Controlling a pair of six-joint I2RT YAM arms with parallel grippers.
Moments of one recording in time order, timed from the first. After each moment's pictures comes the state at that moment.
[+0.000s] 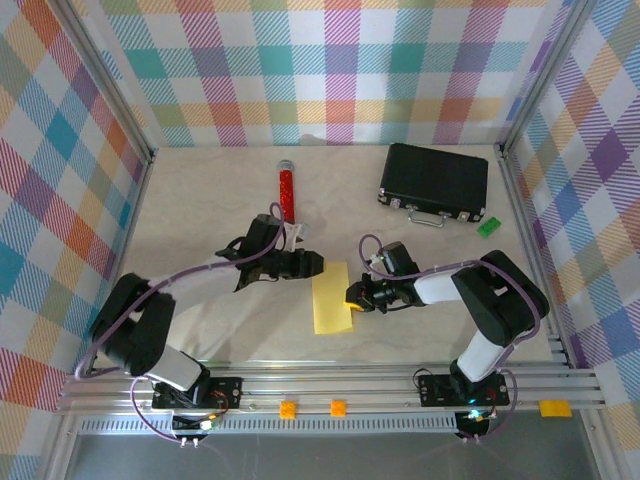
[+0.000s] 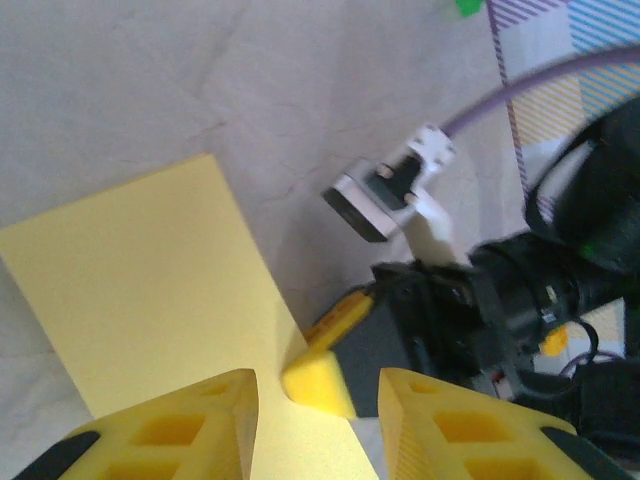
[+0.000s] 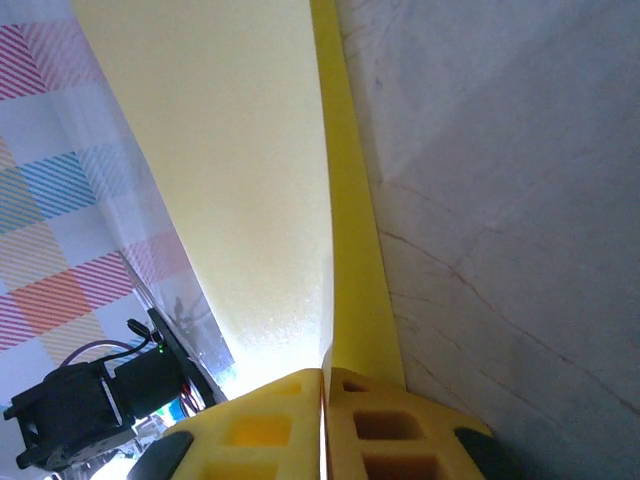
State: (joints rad) left arm -0.58 1.47 0.77 -0.03 0.57 -0.58; right arm 0.55 1.67 0.55 0.19 -0.76 0.91
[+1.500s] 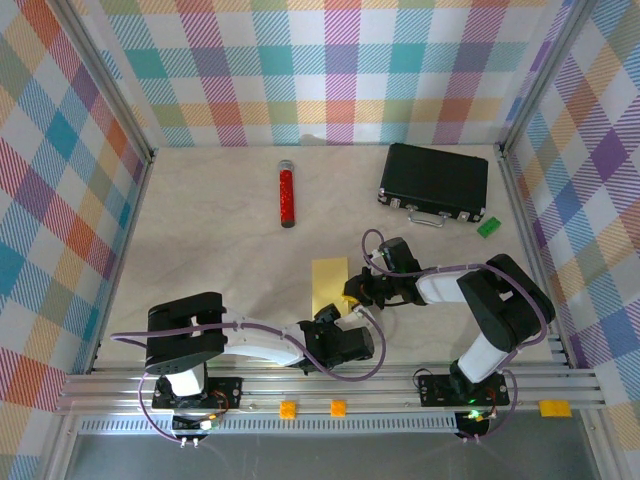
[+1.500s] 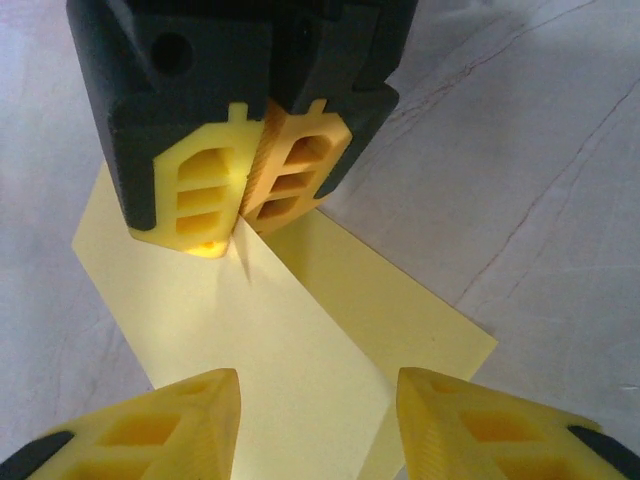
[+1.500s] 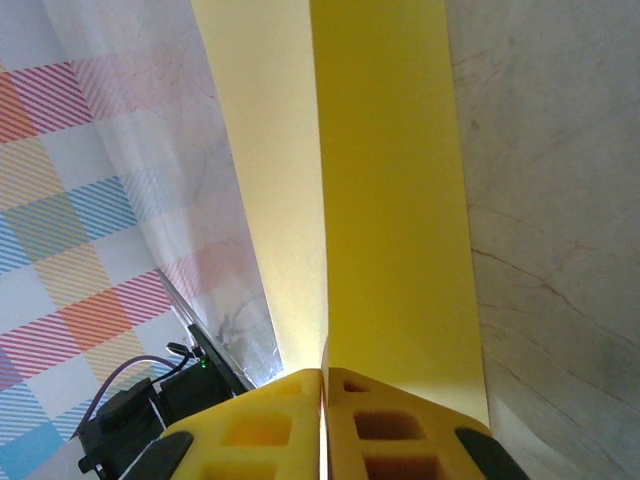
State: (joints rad) left arm -1.40 1.73 0.87 -0.24 -0.74 -0.16; right arm 0.55 1.63 0.56 0.21 -0.75 1.01
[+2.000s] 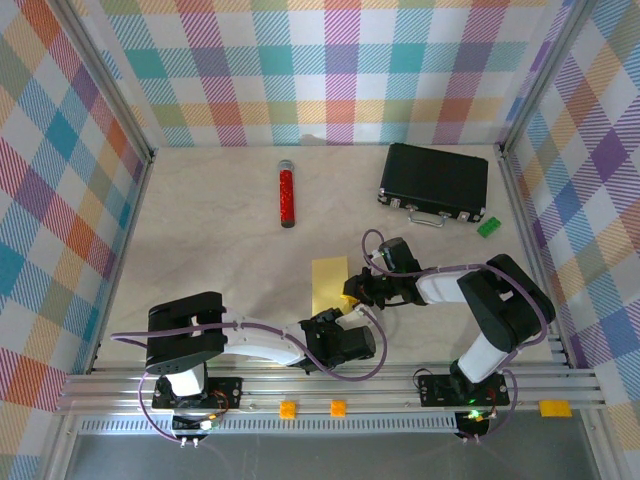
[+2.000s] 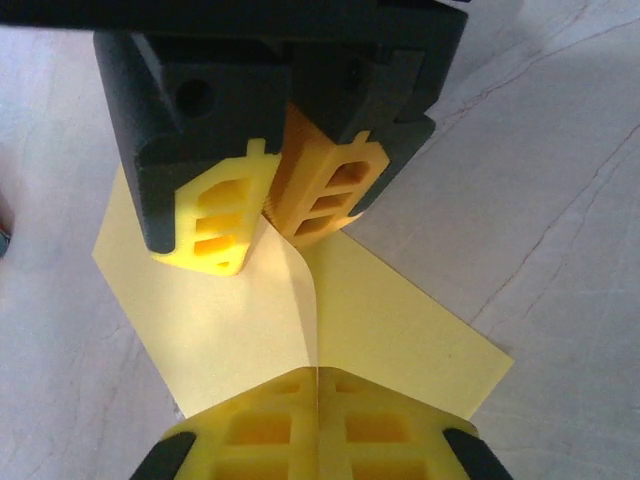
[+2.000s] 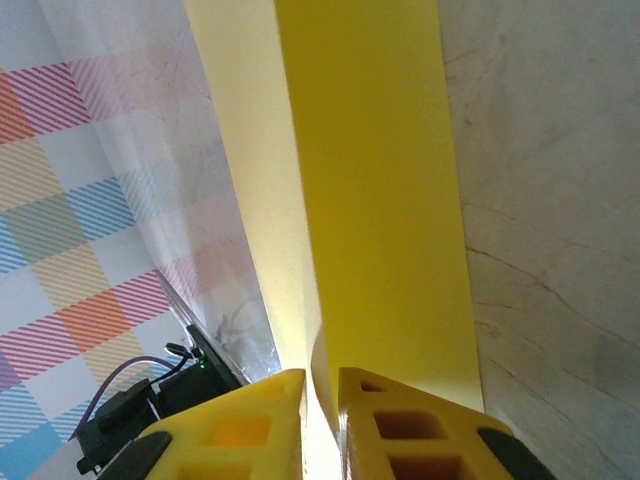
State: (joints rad) left arm -1.40 1.73 0.88 -0.24 -0.76 -0.16; right arm 0.55 1.63 0.56 0.20 -0.74 1.01
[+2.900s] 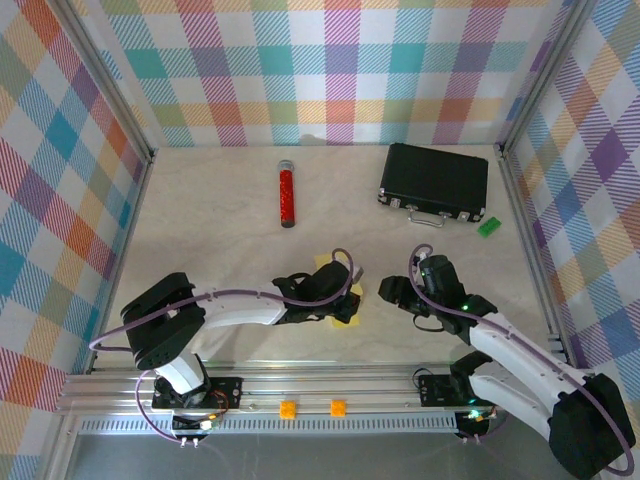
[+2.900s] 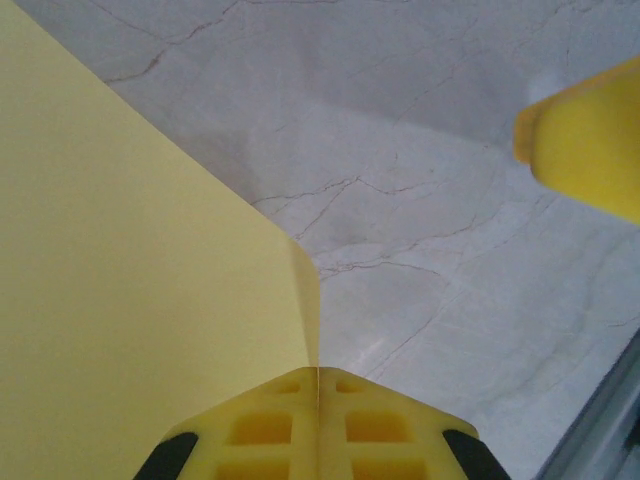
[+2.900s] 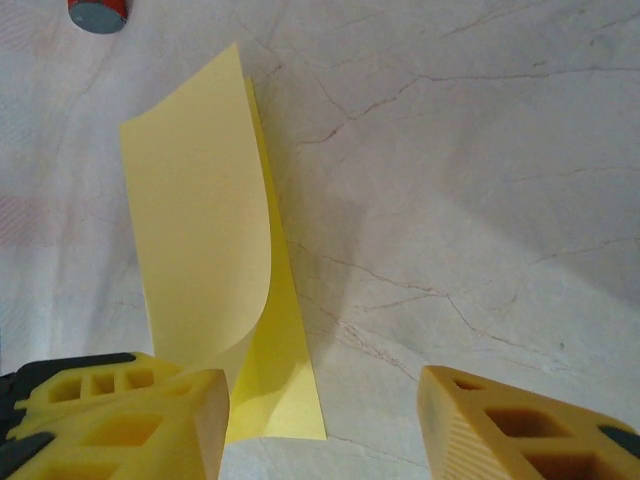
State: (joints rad) left arm -1.04 1.63 0.88 -0.08 0.04 -0.58; right arm 0.51 0.88 0.39 -0.30 -0.25 0.79
